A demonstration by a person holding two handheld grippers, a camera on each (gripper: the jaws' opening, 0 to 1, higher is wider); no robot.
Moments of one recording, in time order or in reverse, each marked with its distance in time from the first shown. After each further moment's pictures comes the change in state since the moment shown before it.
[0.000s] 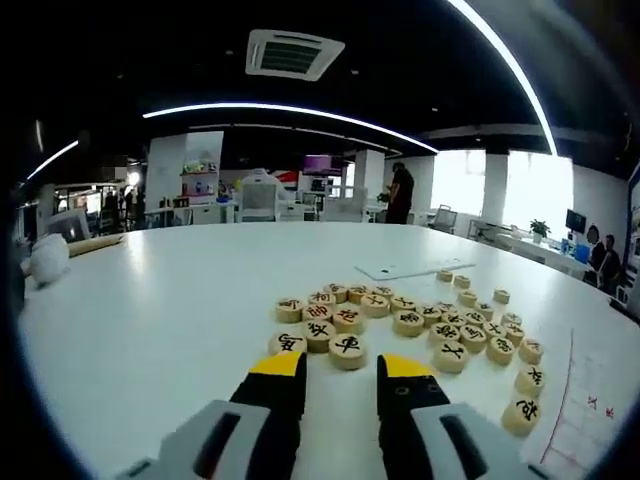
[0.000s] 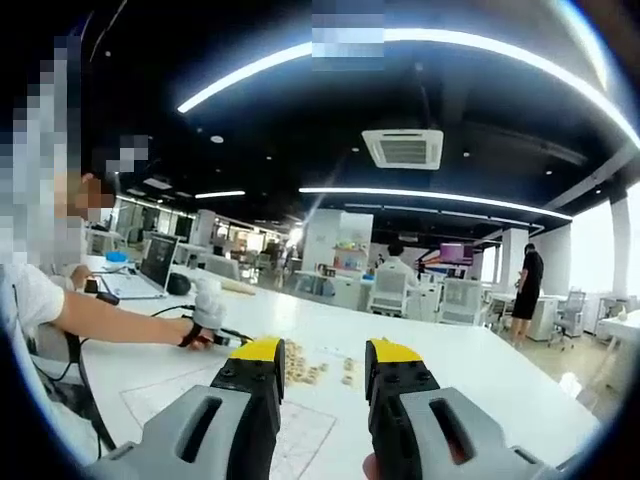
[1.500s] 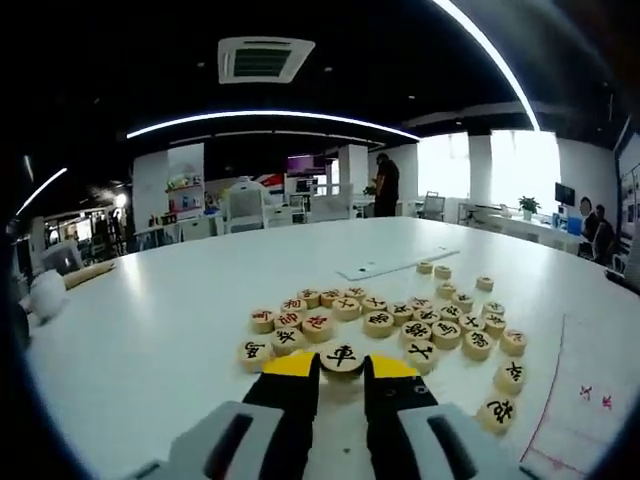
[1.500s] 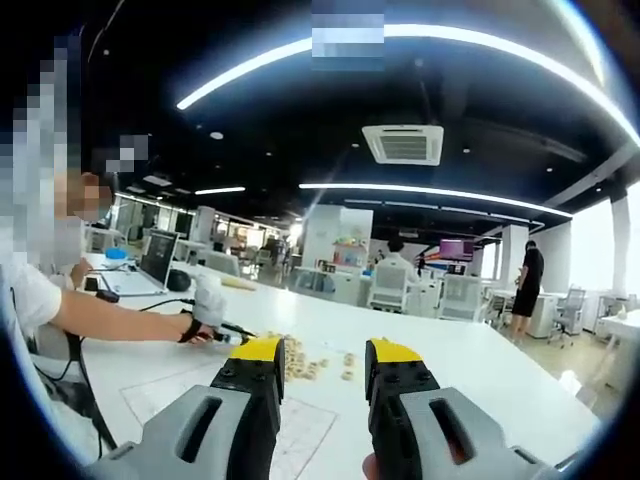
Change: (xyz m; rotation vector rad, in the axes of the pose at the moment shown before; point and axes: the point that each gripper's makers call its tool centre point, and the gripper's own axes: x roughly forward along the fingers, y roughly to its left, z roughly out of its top) left arm -0.017 -0.024 0.010 0.103 -0.002 -0.031; right arm -0.001 -0.002 -0.003 0.000 0.017 0.001
